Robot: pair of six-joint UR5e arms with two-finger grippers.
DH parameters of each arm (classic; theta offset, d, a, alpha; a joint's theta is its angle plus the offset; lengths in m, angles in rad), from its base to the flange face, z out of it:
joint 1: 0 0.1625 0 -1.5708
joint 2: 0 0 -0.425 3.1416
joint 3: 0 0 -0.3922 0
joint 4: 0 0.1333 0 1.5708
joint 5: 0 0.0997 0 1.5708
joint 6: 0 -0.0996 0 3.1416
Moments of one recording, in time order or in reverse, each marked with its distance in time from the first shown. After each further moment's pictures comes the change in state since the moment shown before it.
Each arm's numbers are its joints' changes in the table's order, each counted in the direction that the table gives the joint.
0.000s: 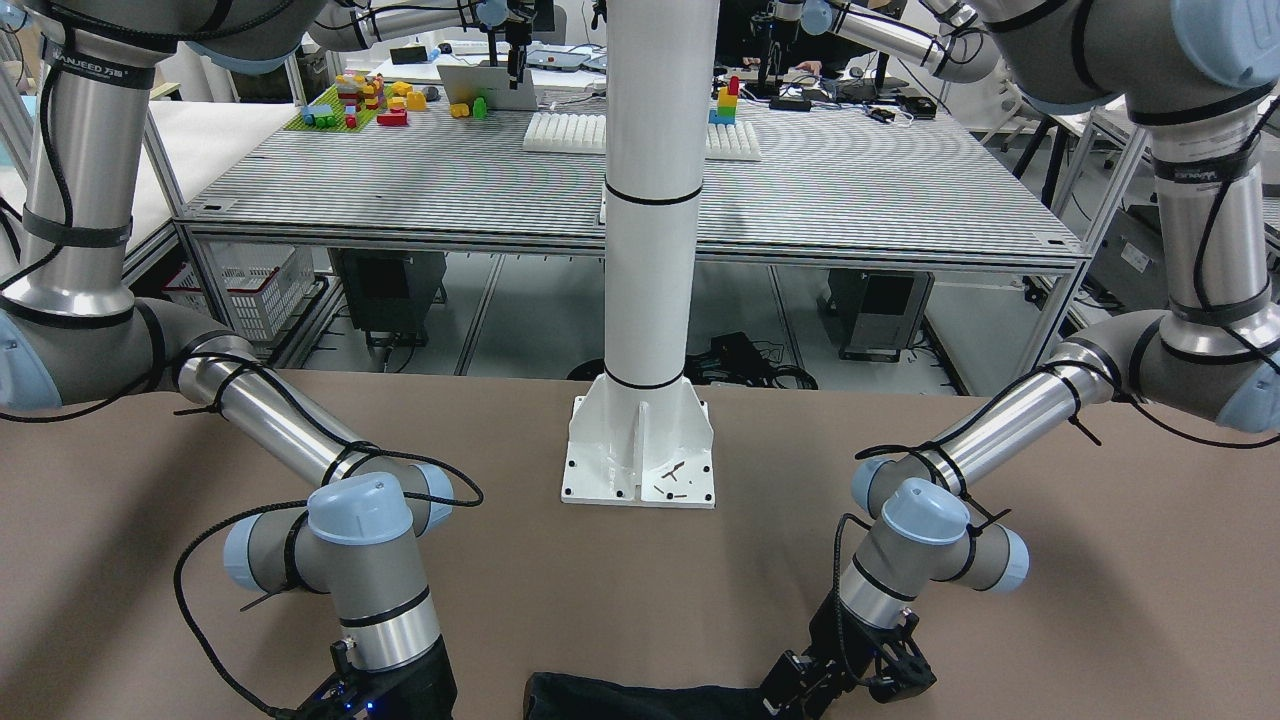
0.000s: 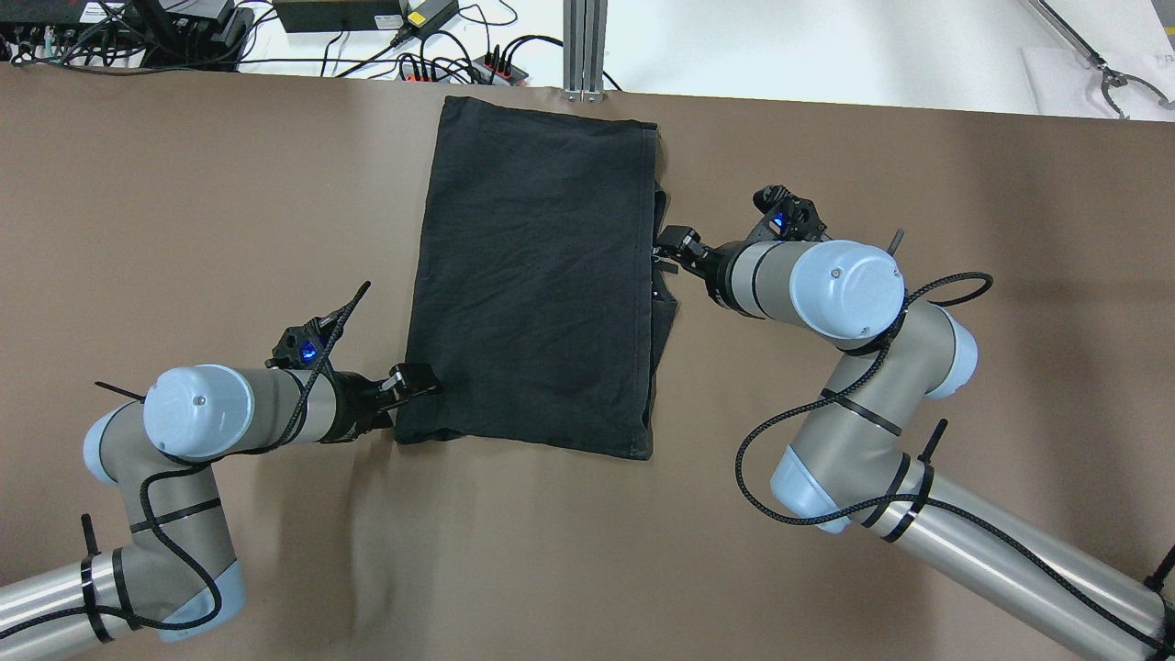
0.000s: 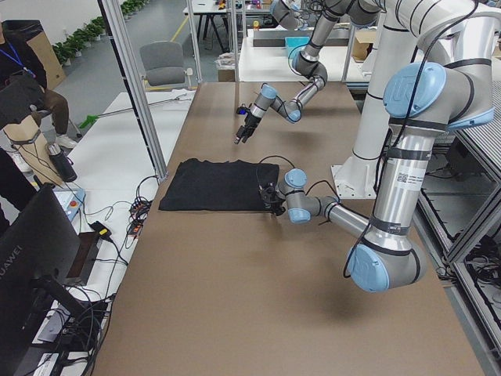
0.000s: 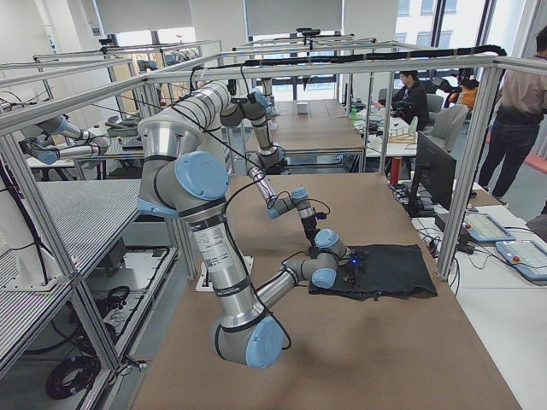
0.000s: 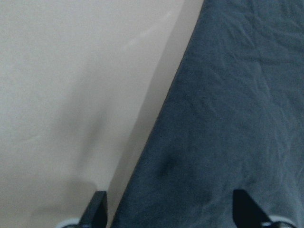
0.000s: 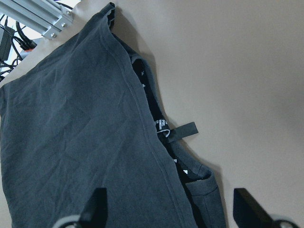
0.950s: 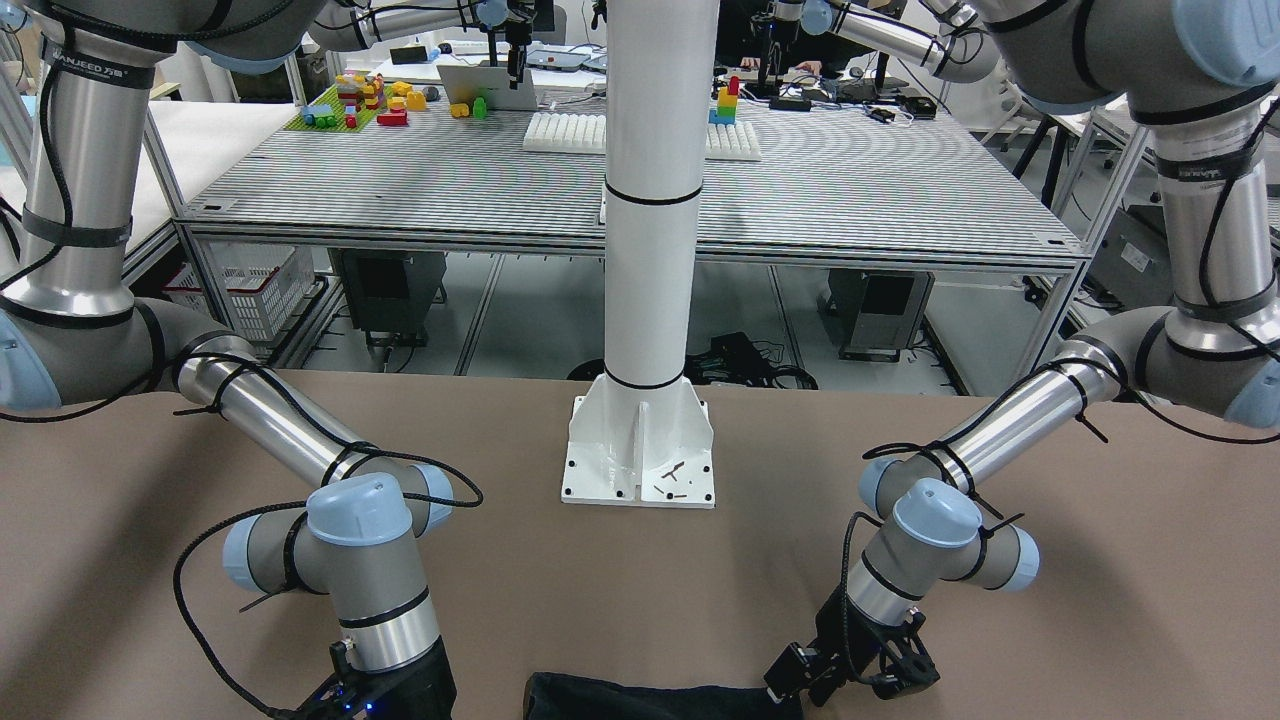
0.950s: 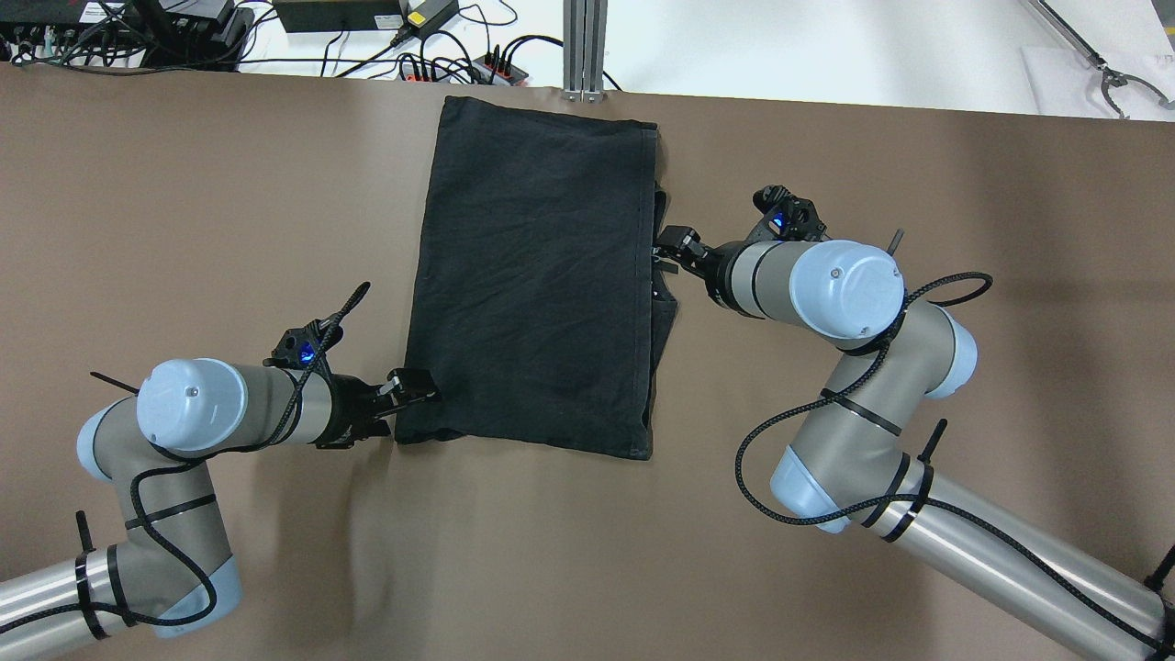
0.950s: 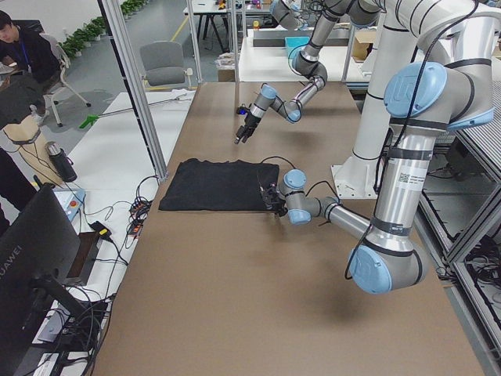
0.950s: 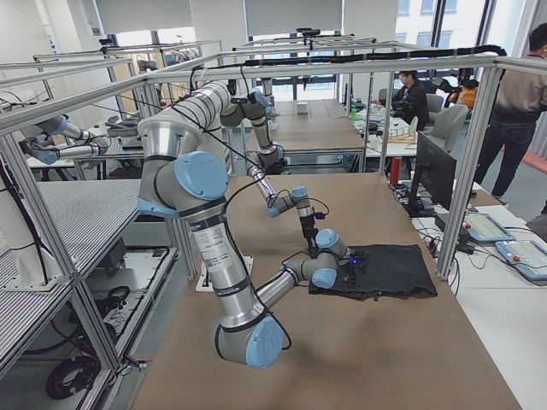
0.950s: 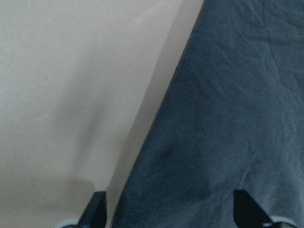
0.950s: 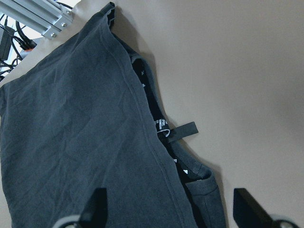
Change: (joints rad) left arm -0.010 -0.006 -0.007 0.002 -0.065 -0.001; right arm 0.000 0.000 -0.001 0.000 0.000 0.000
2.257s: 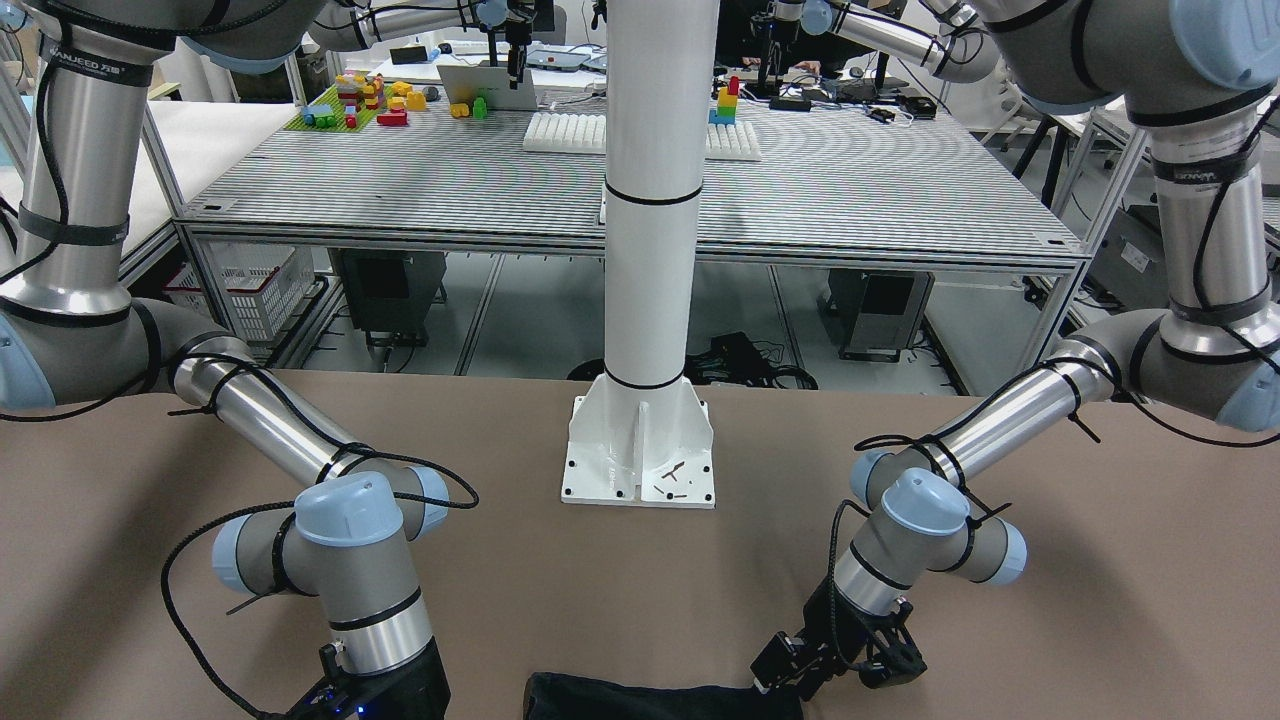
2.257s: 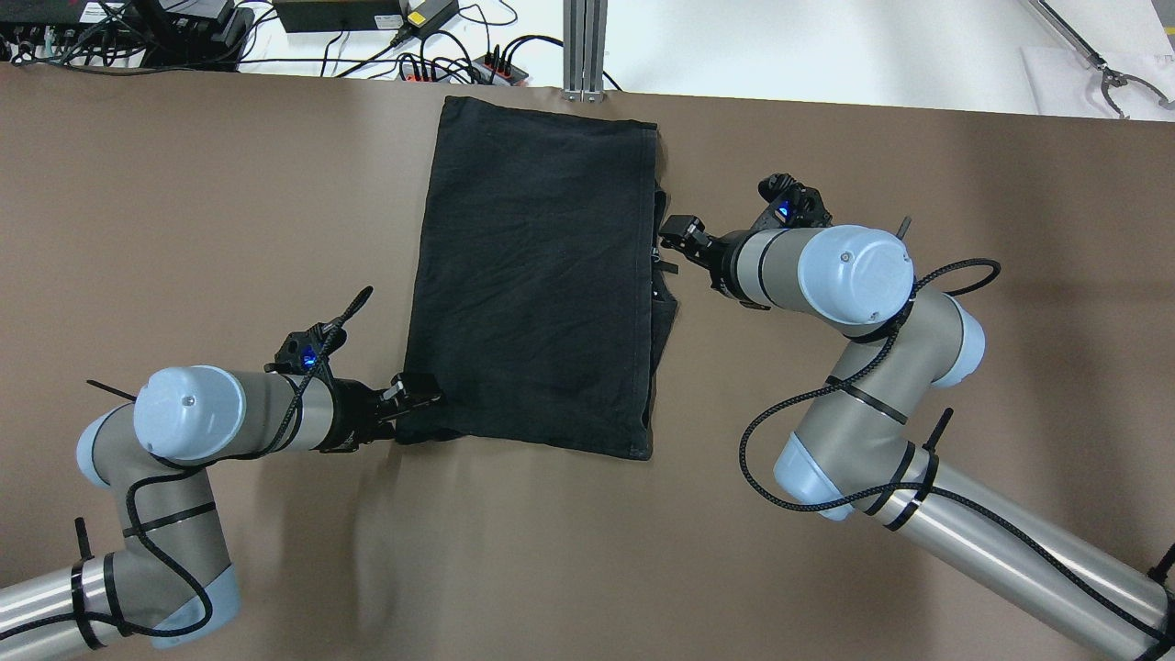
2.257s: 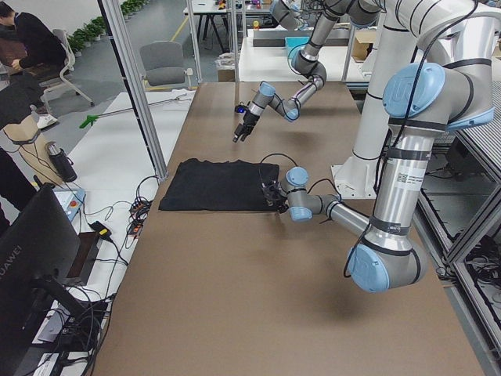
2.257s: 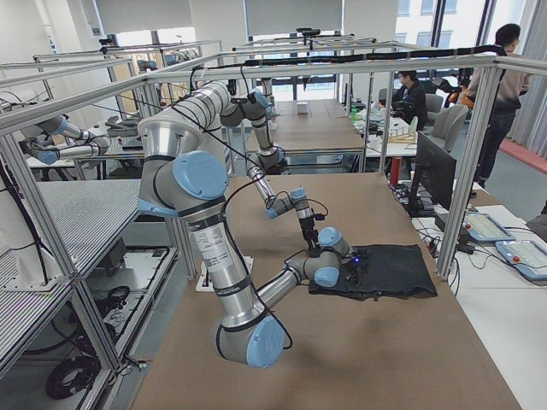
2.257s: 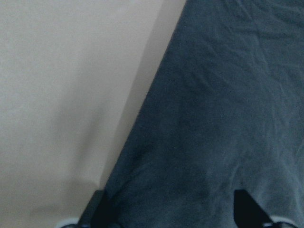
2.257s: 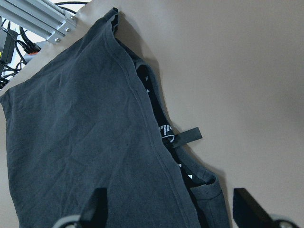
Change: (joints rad) left arm 0.015 -0.004 -0.026 -0.002 0.017 -0.007; right arm 0.021 -0.006 0.001 -0.001 0.028 -0.002
